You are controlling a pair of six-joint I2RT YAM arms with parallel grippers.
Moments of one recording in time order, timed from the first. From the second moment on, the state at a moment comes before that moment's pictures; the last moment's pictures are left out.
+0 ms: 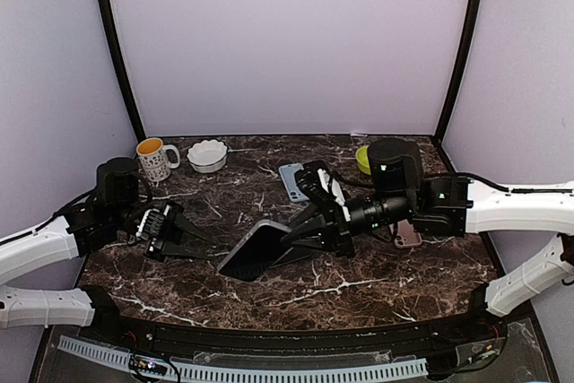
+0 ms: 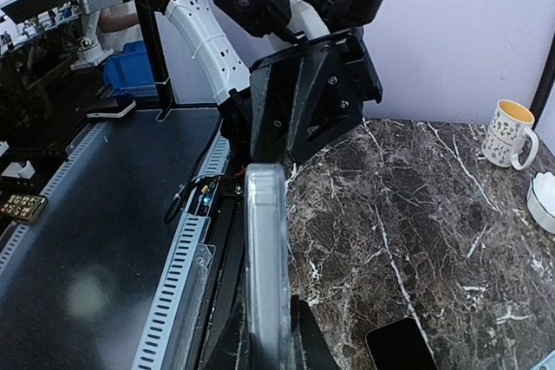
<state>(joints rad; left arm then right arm) -0.62 0.88 0.57 -0.05 1.19 0.79 1.11 1.30 0.97 0.01 -0.60 -0.13</state>
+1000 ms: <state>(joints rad) -0.71 0.93 0.57 -0.04 1.17 0.78 1.11 1.25 0.97 0.06 -0.62 -0.30</state>
